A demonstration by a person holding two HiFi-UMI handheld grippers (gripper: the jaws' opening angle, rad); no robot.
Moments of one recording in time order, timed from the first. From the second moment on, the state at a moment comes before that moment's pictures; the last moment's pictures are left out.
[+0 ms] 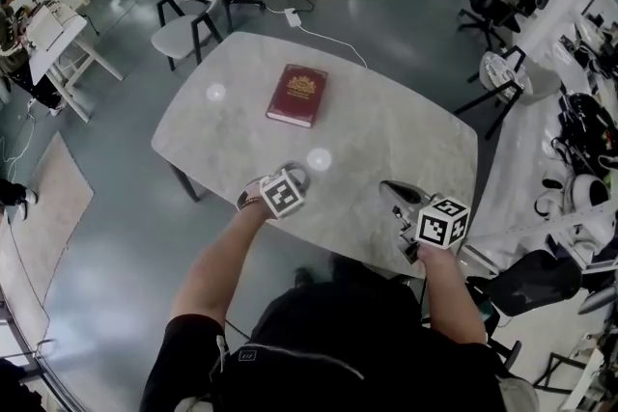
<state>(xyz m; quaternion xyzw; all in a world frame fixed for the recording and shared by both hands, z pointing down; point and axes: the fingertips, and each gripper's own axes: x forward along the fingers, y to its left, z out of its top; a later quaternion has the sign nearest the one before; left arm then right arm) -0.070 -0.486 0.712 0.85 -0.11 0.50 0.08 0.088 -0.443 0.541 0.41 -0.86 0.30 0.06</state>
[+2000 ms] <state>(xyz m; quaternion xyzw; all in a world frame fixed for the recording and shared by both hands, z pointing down) 0.084 -0.450 0.458 0.90 -0.40 0.16 0.08 0.340 -0.416 0.490 0.38 -0.89 0.25 0.01</state>
